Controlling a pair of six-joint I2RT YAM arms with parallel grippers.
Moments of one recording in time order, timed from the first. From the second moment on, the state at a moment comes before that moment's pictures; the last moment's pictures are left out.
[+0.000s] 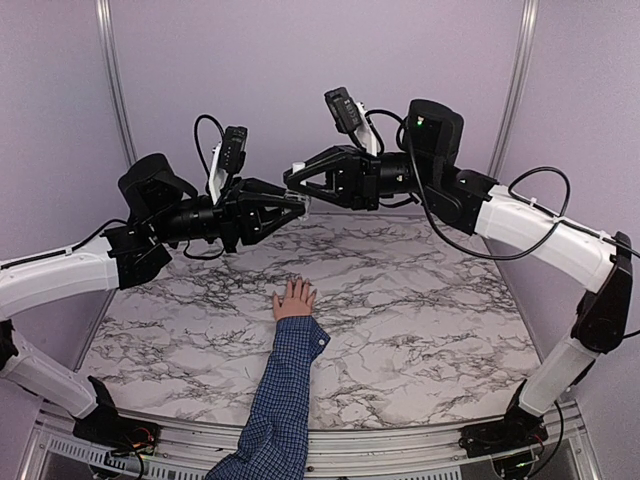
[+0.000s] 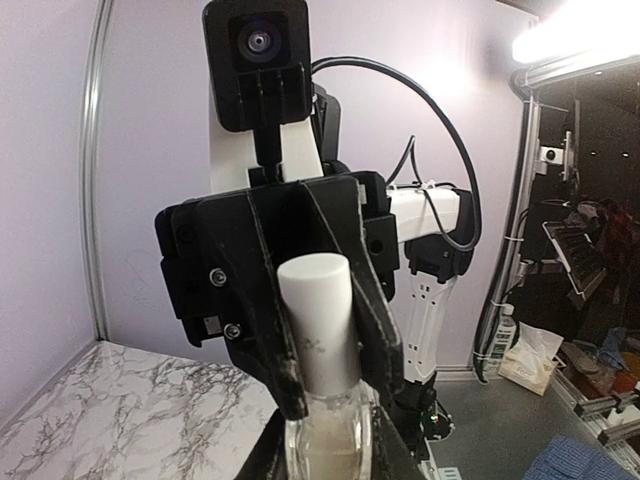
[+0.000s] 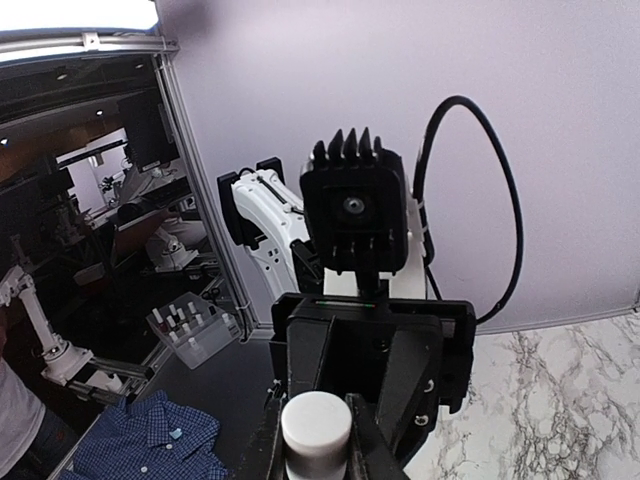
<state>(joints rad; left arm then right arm) -0.81 1.34 1.08 0.52 0.75 -0.29 0.83 1.61 1.59 0.13 -1.04 0.32</state>
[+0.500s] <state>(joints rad) -0.81 1.32 1.04 0.51 0.51 -0.19 0.84 1.61 1.61 0.05 -0.82 0.26</state>
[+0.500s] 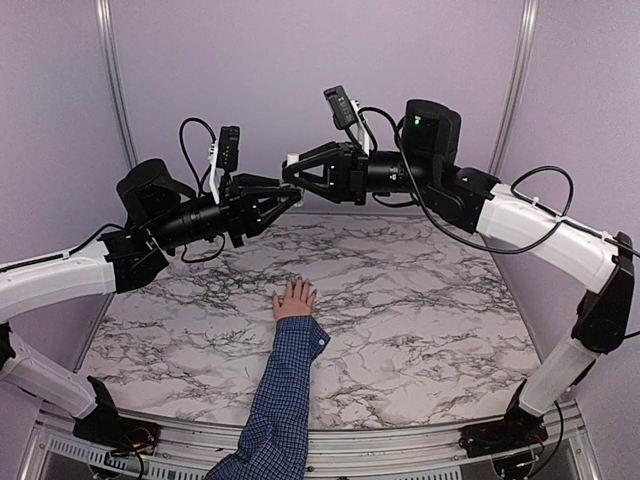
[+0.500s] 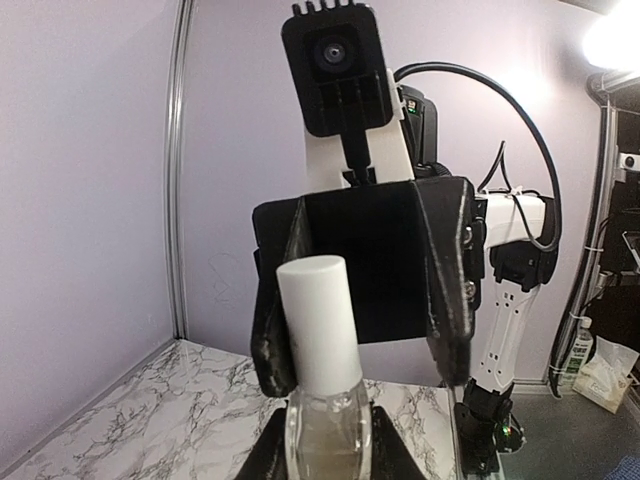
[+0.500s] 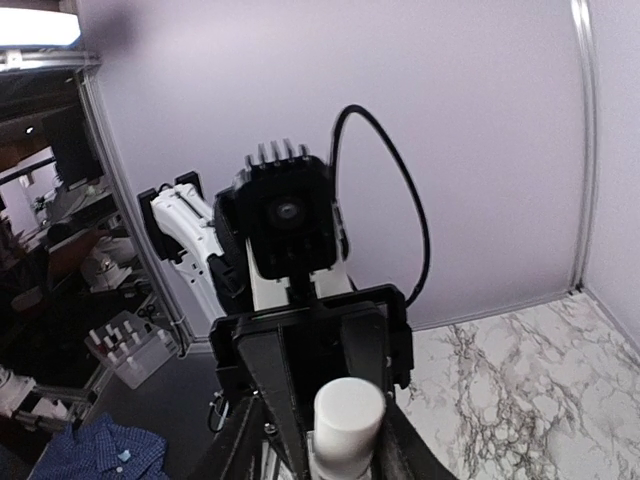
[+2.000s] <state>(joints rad) -0.80 1.36 1.07 0.53 0.91 -0.33 0.82 1.55 1.58 0.04 -1.11 0.26</state>
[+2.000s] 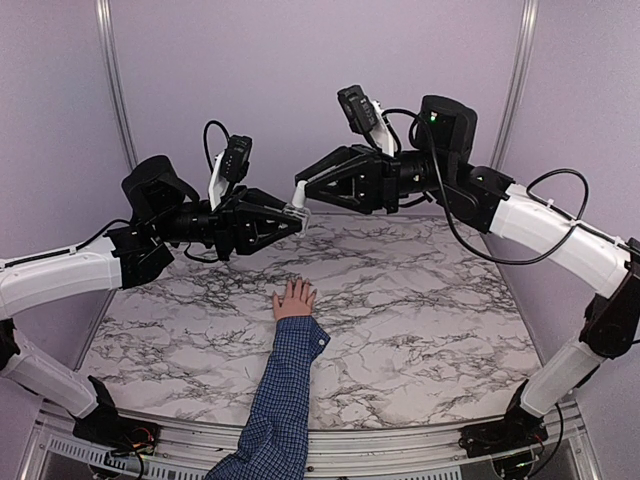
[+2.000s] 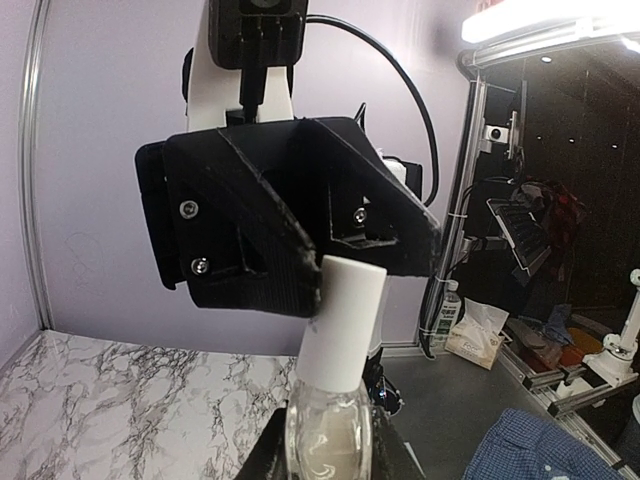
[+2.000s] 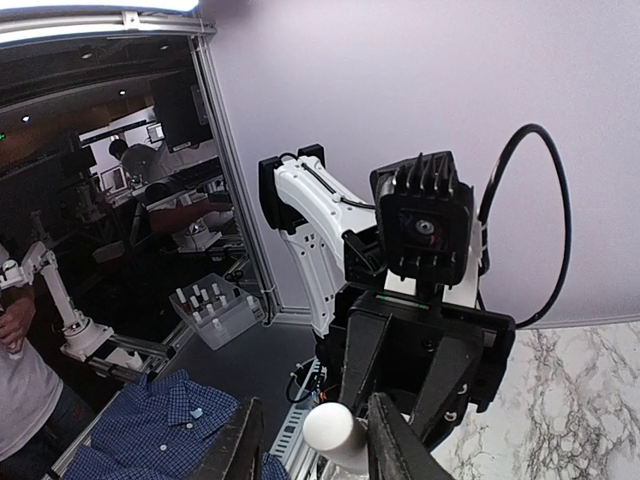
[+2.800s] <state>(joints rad) -0.80 1.36 1.07 0.53 0.88 -0.32 0.83 1.55 1.59 -0.09 -1.03 0.14</state>
